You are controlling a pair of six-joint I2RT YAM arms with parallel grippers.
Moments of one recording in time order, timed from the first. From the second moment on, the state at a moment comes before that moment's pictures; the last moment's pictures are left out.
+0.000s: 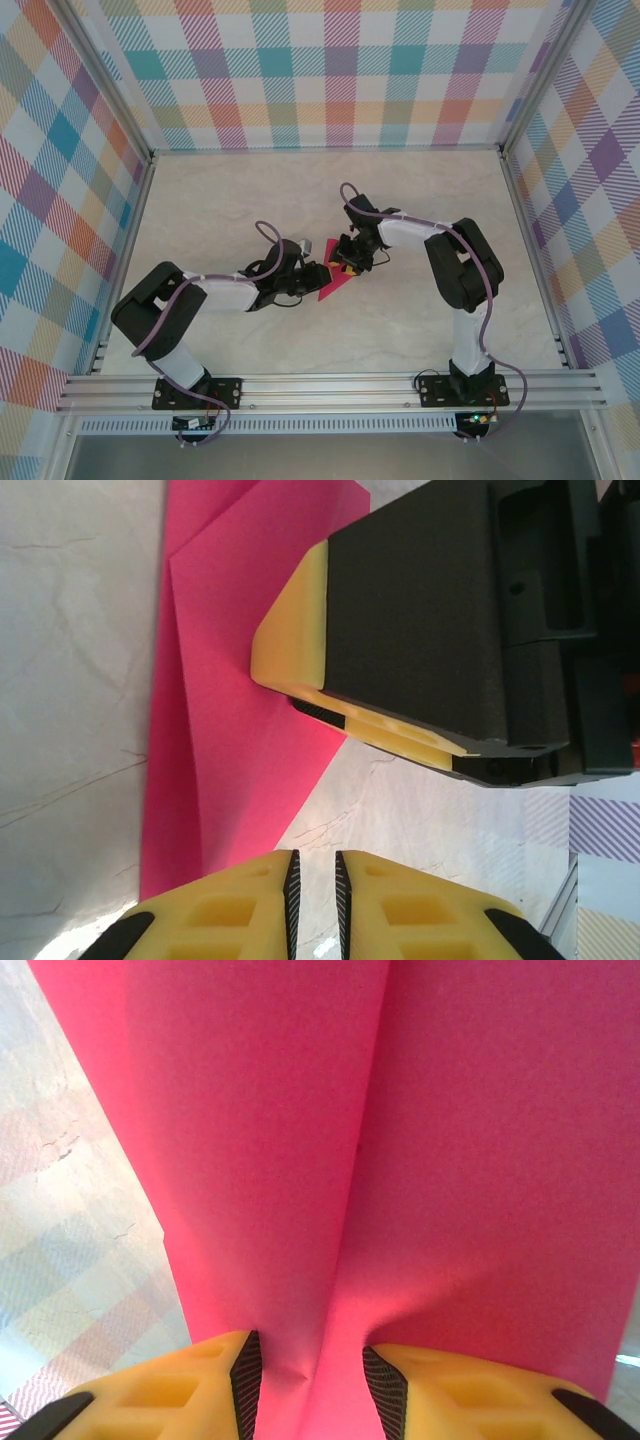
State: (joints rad) left arm -0.70 1.64 0.65 0.32 0.30 -0.97; right arm 0.56 2.02 1.27 -0.57 -0.41 0.89
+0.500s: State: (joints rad) left arm -0.70 1.68 0.67 0.31 0.29 -0.94; right arm 0.56 2.02 1.28 -0.58 -0.41 0.93
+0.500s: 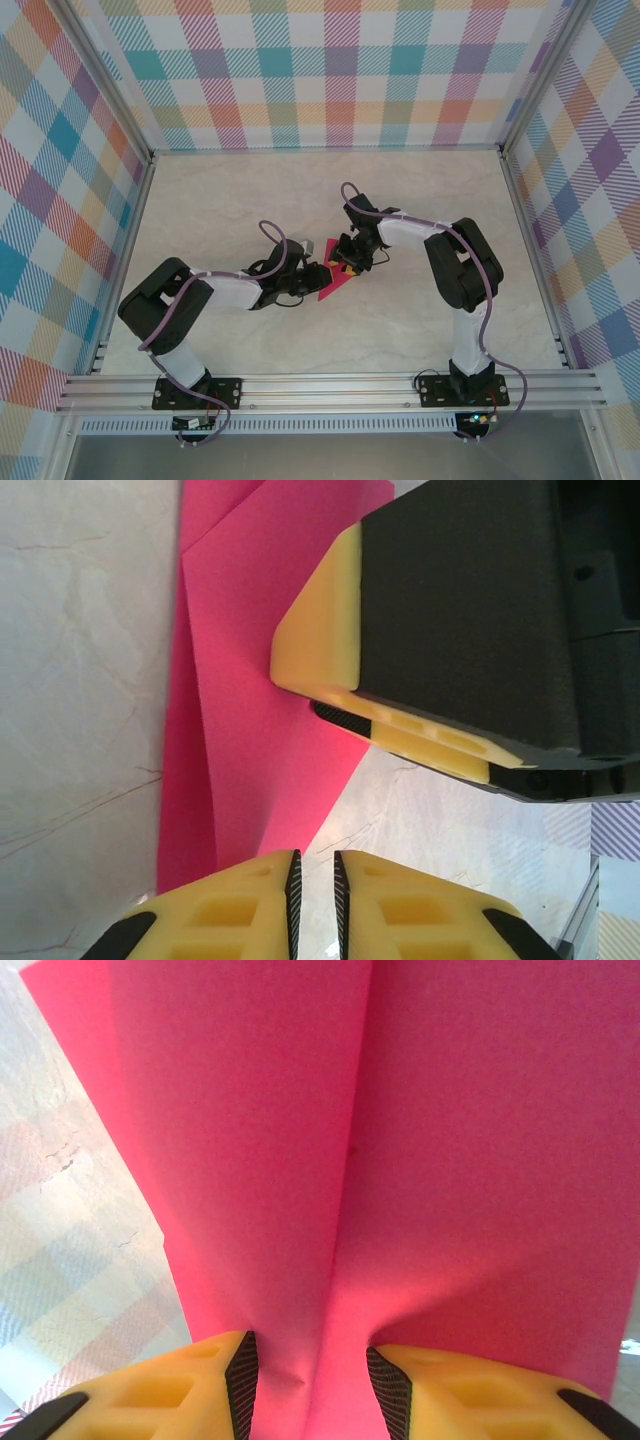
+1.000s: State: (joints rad) left arm -0.70 1.71 0.68 0.28 0.25 -0.92; right arm 0.56 2.02 1.28 -0.58 -0.41 0.94
